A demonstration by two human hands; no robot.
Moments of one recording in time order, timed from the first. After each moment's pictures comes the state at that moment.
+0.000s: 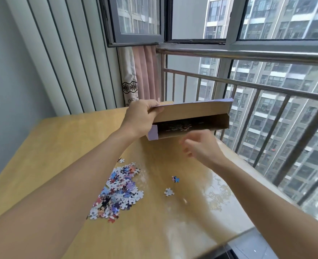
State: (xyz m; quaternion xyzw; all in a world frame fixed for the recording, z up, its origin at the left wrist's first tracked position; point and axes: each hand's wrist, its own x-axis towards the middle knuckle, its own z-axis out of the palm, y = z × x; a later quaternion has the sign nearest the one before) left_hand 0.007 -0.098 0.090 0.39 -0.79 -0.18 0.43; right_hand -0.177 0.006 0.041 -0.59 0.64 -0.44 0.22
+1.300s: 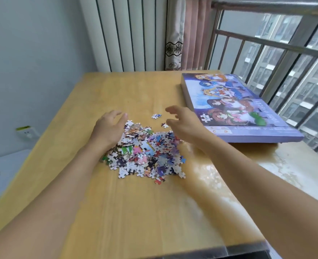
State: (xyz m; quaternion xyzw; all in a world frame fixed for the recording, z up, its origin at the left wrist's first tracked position) left_hand 0.208 -0.058 -0.039 0.67 -0.62 -0.22 0.35; right_hand -0.024 -0.063 -0.012 -0.71 0.60 -0.28 0.24
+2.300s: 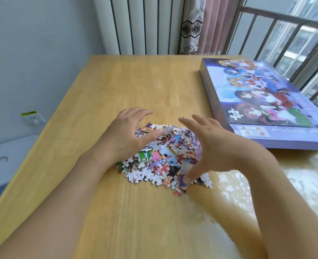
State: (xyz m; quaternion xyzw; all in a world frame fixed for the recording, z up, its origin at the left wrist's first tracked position) left_hand 0.225 -0.053 -0.047 0.57 -0.77 -0.19 0.23; right_hand -0.016 -0.019 0.013 -0.79 0.57 0.06 0.22
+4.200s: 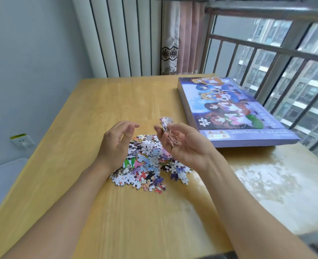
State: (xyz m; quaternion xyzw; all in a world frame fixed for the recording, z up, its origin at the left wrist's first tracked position) left_hand 0.203 -0.039 -0.058 0.49 -0.71 -0.19 0.47; right_hand -0.009 -0.020 -0.006 -0.11 0.26 -0.47 0.84
